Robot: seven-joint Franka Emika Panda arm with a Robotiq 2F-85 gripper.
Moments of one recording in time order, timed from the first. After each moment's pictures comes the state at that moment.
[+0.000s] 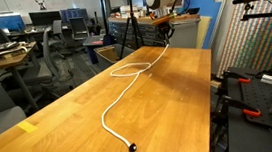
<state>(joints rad) -0.16 0.74 -0.33 -1.50 0.05 1.99 0.73</state>
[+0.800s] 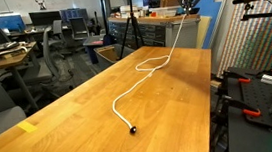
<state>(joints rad) -0.27 0.13 -0.38 -1.94 0.21 1.94 0.87</state>
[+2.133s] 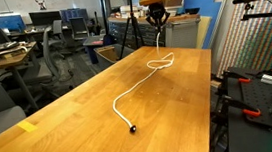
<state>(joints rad) -0.08 0.26 -0.08 -1.96 -0.16 2.14 1.24</state>
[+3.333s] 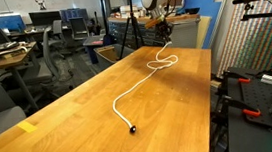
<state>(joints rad) -0.22 0.86 -0.25 -1.25 -0.15 1.80 1.31</state>
